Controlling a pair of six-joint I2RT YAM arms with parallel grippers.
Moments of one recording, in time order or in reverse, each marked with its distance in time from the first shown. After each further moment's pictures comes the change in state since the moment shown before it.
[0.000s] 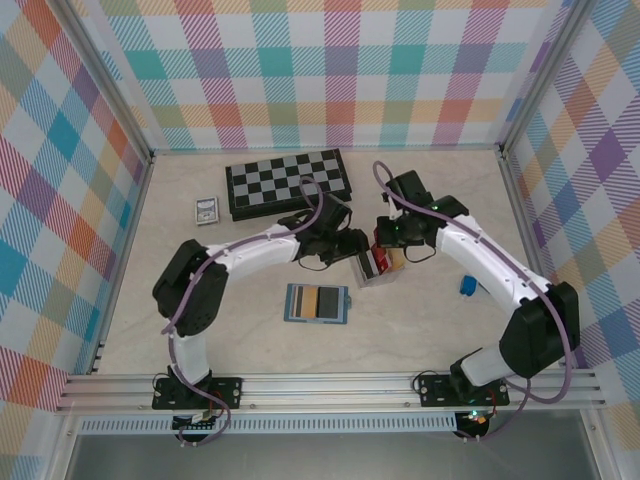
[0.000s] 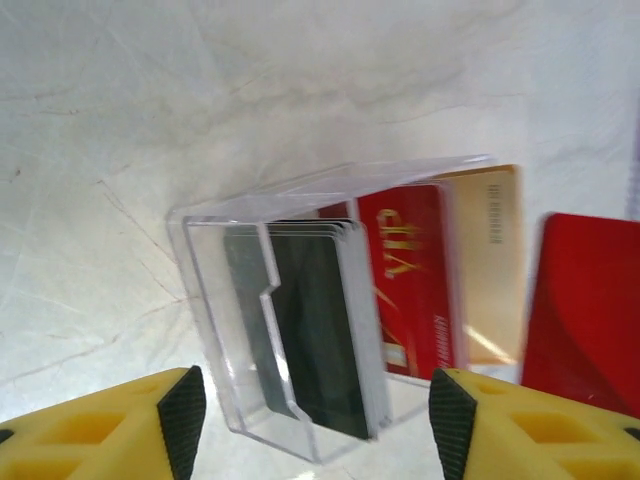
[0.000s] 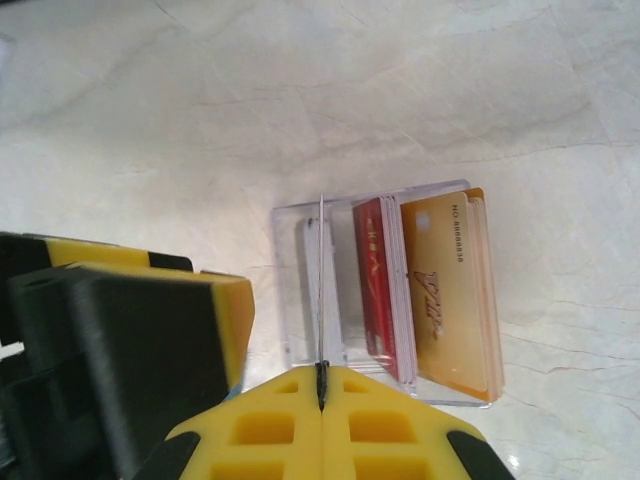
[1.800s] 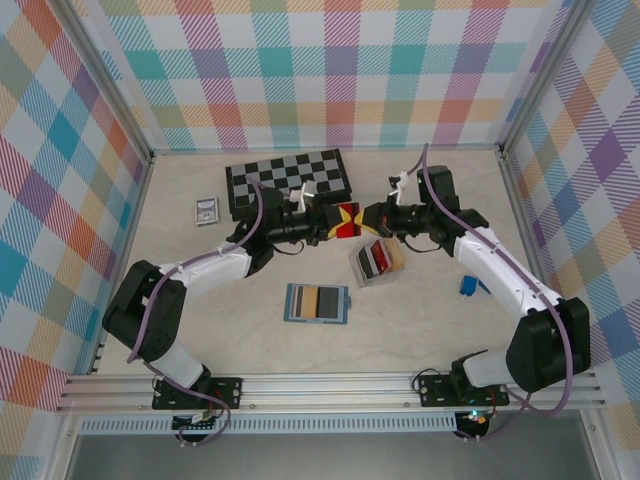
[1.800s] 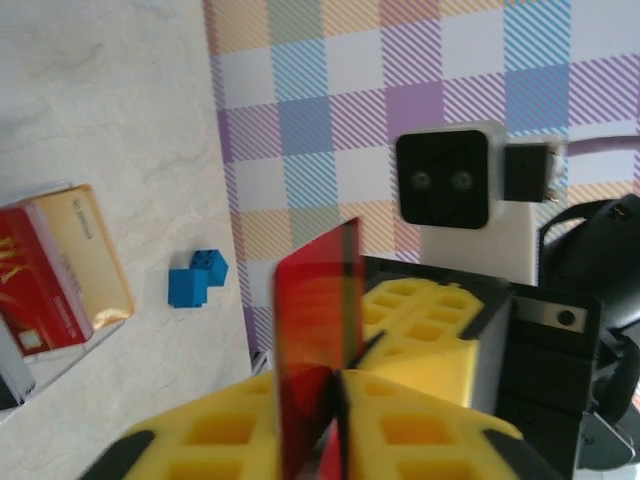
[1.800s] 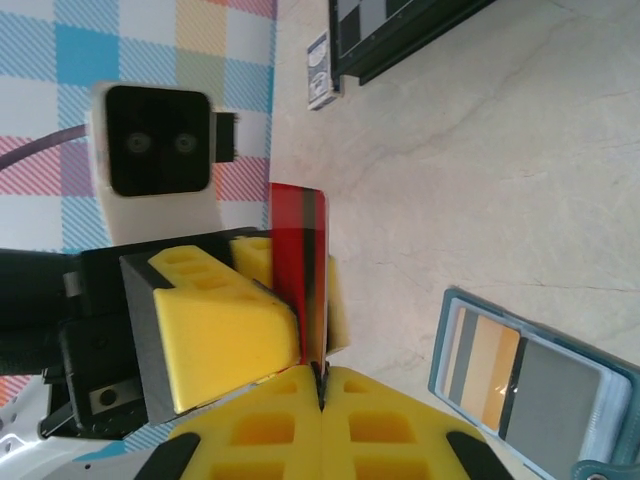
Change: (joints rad) left arm 0.199 -0.253 -0.387 0.823 0.526 -0.336; right arm -0.137 -0.081 -0.171 0.488 -0.732 0.407
